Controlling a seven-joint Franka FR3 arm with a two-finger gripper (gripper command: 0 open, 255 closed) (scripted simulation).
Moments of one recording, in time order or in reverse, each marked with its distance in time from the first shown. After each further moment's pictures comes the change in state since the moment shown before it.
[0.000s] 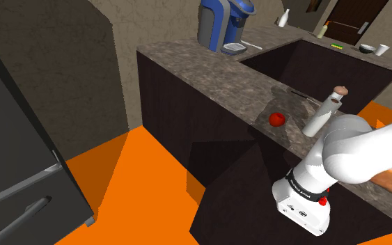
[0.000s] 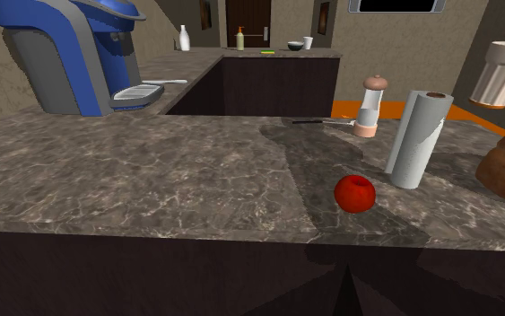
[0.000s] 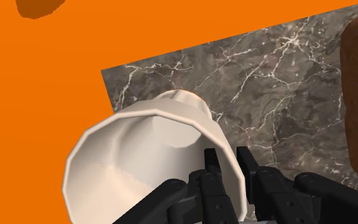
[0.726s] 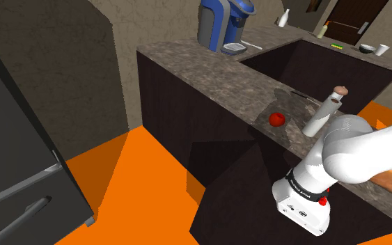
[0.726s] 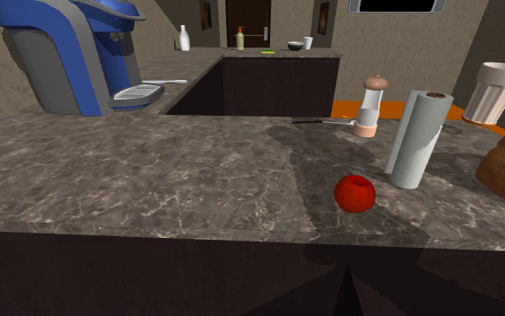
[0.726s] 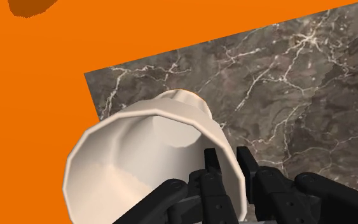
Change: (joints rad) arm -0.010 -0.043 -0.044 -0.104 -0.052 0.113 0.035
